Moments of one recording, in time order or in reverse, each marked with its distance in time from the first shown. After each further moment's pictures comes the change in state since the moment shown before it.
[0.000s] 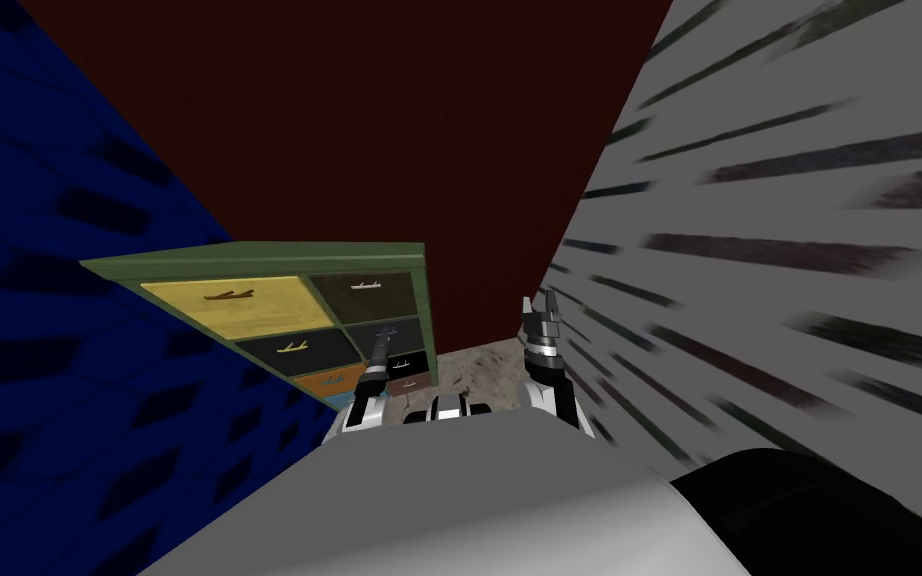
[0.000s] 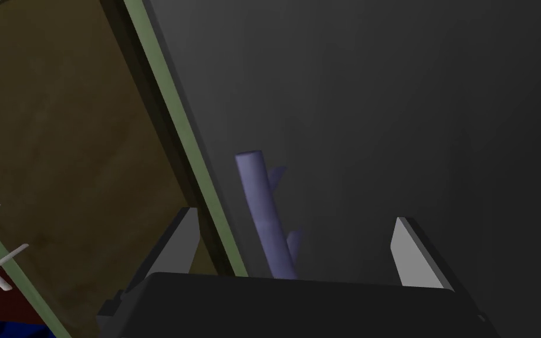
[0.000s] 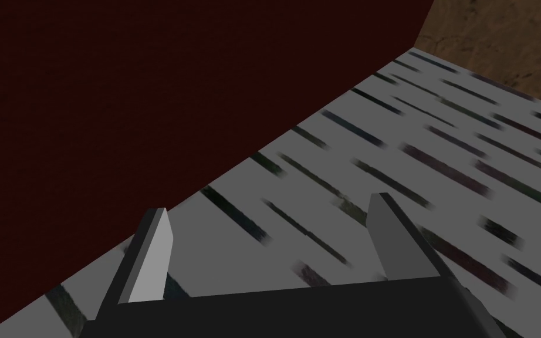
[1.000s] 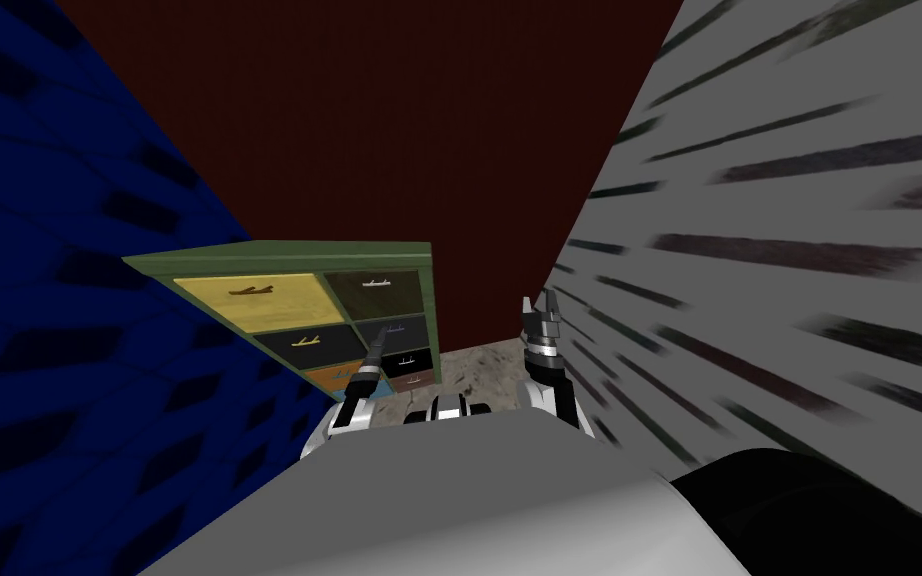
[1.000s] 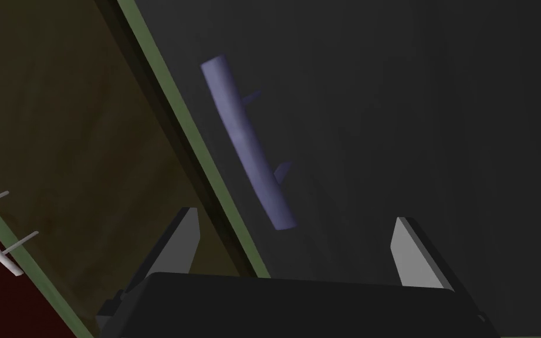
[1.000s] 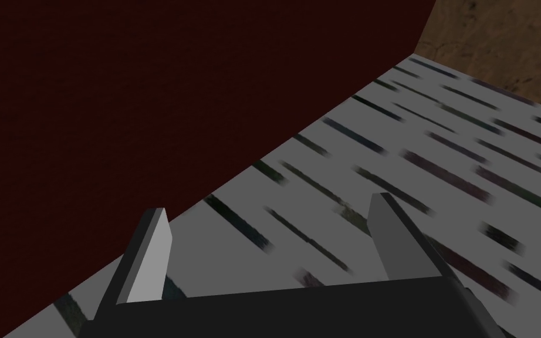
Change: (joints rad) left arm 0.002 0.114 -0.030 -0.005 -0.017 0.006 -0.014; right arm 0.000 0.000 0.000 0.000 0.000 0.000 0.000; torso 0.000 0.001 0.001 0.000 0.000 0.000
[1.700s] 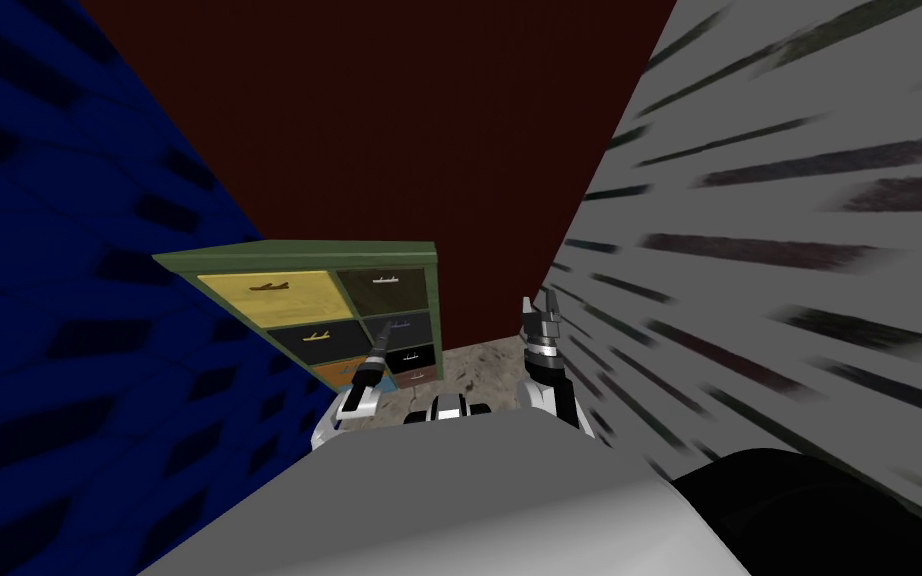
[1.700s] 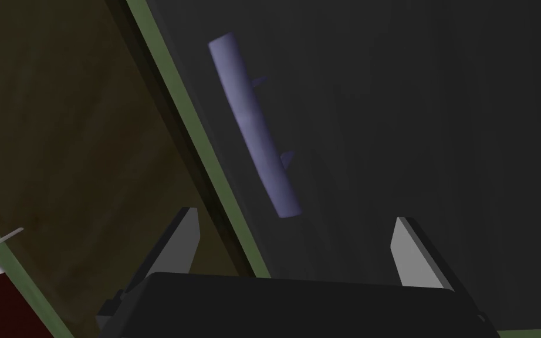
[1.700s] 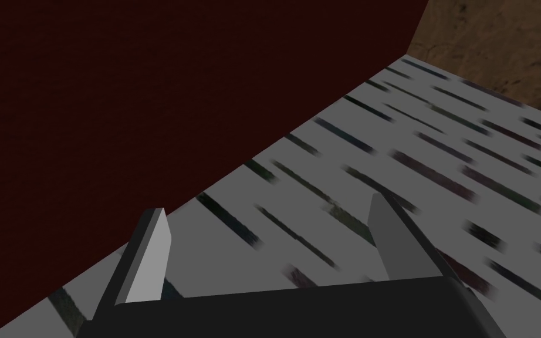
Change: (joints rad) left arm -0.054 -0.005 -0.014 -0.023 -0.008 0.117 0.019; right arm 0.000 0.000 0.000 0.000 0.000 0.000 0.000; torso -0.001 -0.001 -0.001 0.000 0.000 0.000
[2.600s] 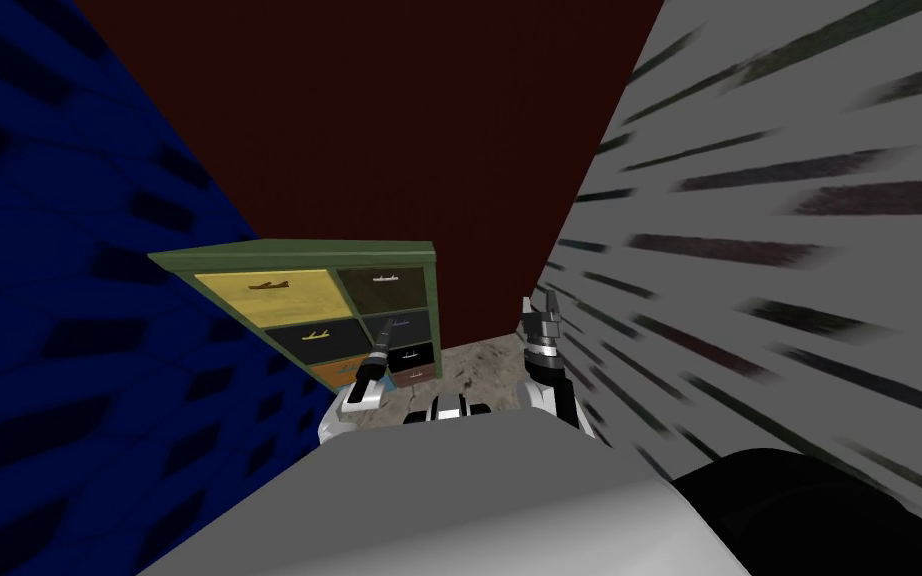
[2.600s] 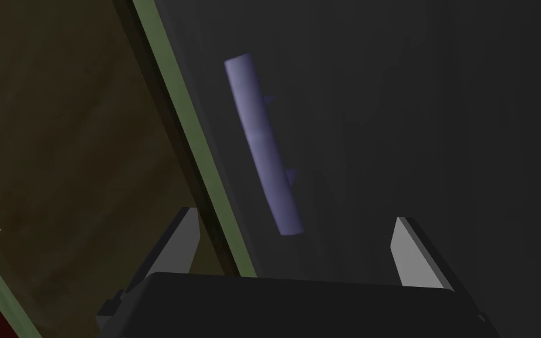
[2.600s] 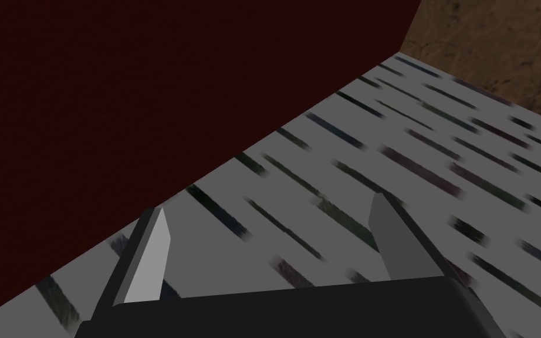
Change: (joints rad) left arm -0.031 -0.025 0.014 -0.013 -0.014 0.085 0.060; right arm 0.000 0.000 0.000 0.000 0.000 0.000 0.000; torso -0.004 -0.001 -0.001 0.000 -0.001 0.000
